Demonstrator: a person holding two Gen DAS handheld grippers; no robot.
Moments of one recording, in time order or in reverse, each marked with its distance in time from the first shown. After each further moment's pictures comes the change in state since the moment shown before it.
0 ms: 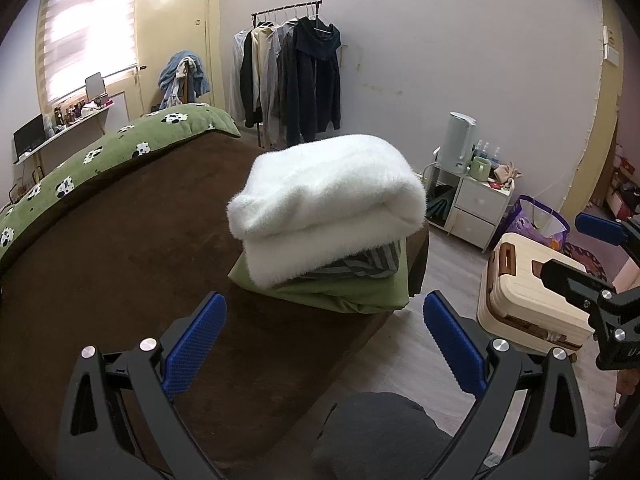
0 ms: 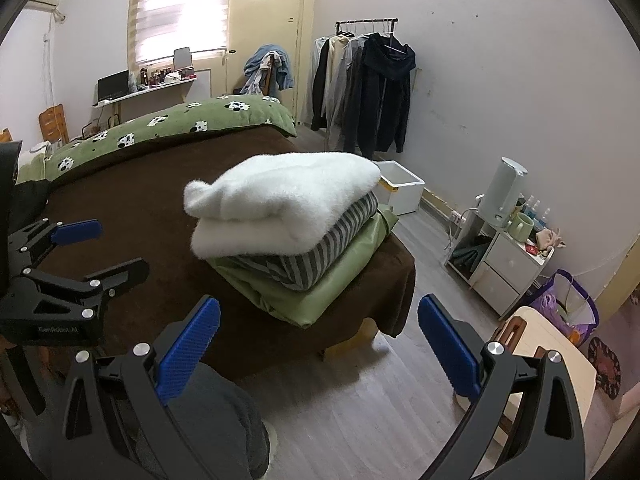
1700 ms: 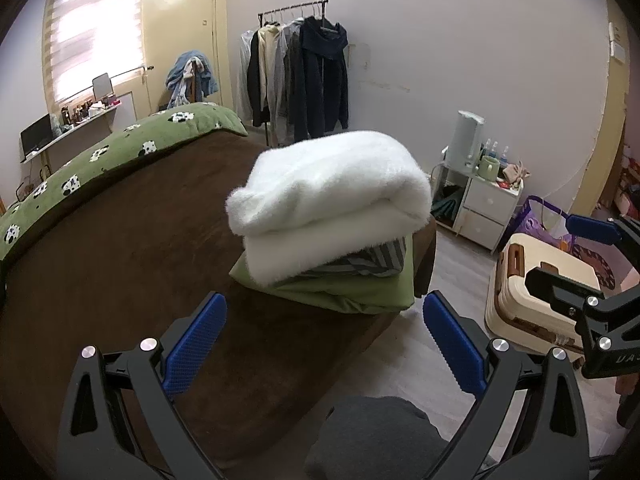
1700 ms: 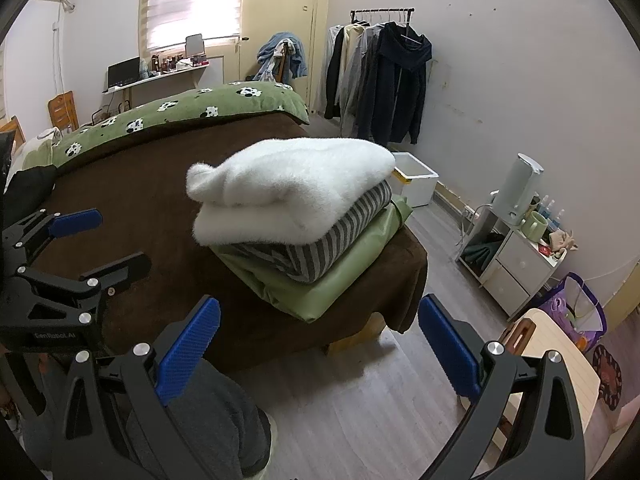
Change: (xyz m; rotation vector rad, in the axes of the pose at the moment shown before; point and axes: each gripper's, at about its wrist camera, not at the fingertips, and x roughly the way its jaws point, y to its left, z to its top) left arm 0.008 -0.013 -0.002 -0.004 -0.012 0.037; right arm 0.027 -0.005 0.001 -0.034 0.041 0.042
